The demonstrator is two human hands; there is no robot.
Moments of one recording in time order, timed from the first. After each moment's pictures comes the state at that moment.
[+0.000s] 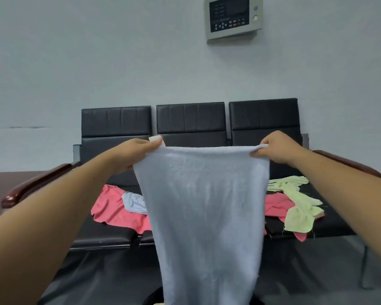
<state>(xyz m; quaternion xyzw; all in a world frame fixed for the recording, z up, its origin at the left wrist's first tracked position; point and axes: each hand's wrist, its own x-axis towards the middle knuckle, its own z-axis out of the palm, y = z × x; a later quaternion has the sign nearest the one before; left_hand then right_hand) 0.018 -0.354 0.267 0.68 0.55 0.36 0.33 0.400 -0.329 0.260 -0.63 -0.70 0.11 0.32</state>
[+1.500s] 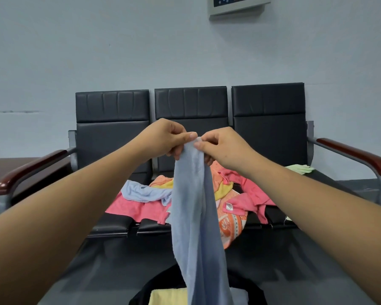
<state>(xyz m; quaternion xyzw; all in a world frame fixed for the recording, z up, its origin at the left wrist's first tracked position) 0.084 -0.358 0.263 0.80 0.48 0.33 0.15 0.275 -0.364 0.235 -0.43 -0.78 0.20 0.41</state>
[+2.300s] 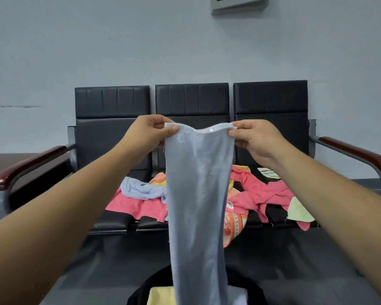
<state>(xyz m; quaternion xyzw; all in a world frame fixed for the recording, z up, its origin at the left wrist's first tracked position) 0.057 -0.338 0.242 0.68 0.45 0.51 0.27 0.328 -0.321 0.227 -0.42 -0.61 0.38 0.55</state>
